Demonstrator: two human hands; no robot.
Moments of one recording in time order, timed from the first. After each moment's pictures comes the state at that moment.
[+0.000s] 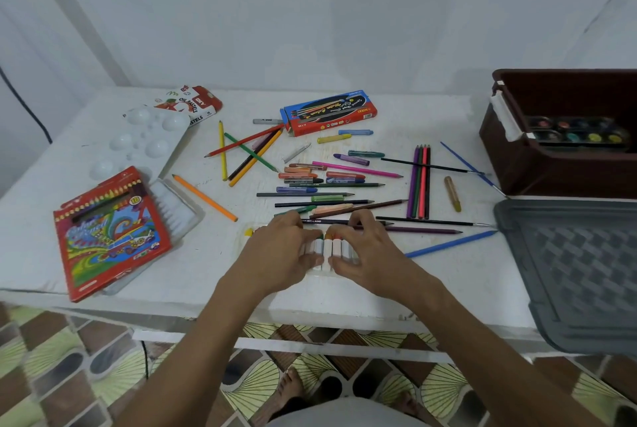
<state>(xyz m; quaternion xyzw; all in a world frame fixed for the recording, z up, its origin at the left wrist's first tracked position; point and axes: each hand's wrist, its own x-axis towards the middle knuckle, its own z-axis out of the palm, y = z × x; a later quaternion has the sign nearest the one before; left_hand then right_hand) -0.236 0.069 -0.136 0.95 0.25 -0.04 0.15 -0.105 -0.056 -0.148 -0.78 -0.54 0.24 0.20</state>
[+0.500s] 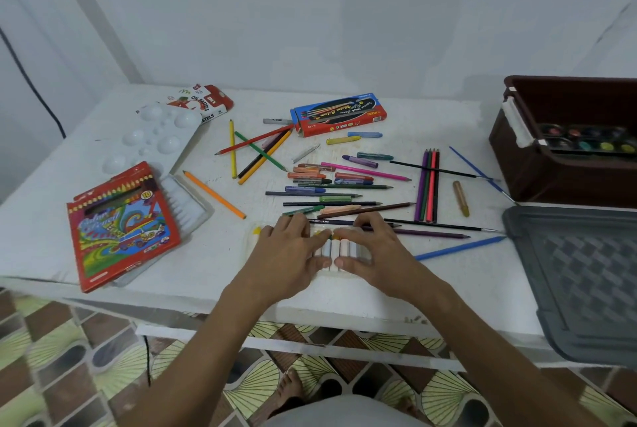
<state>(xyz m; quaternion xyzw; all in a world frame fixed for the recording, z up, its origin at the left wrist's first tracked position) -0.250 0.065 -0.152 0.97 0.23 -0.01 0.08 -0.098 -0.055 -0.158 -0.78 -0.53 0.26 0.23</state>
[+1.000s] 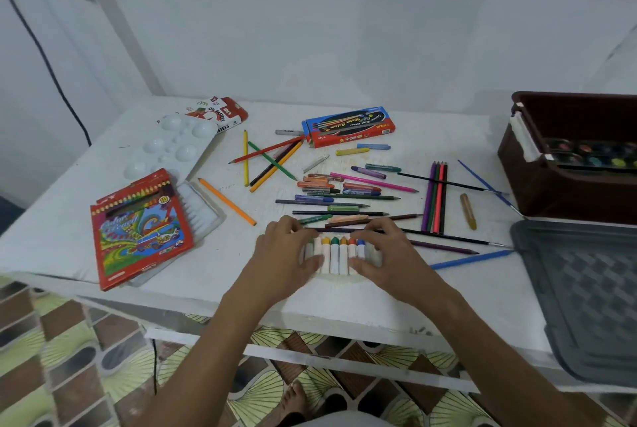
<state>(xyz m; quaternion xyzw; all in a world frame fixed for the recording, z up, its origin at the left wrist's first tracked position) -0.254 0.072 -0.148 0.92 0.34 0.03 0.18 -0.094 -0.056 -0.149 -0.78 -0.52 0.22 0.26</state>
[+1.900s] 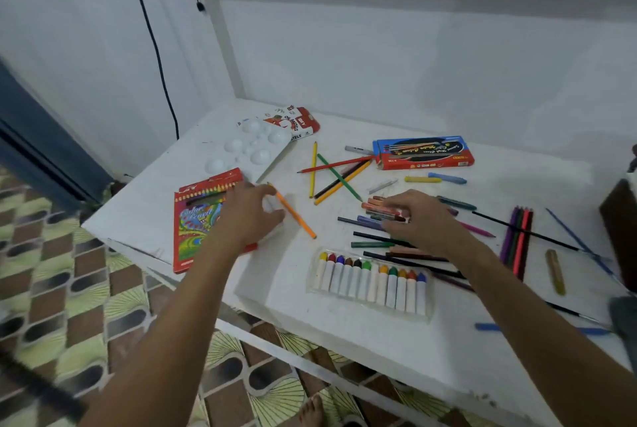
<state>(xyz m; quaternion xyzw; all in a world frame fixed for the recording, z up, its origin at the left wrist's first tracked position) -0.331 0.195 -0.111 0.81 0.56 0.07 0.17 -0.068 0.057 -0.109 -0.74 -0.60 0.20 0.21</state>
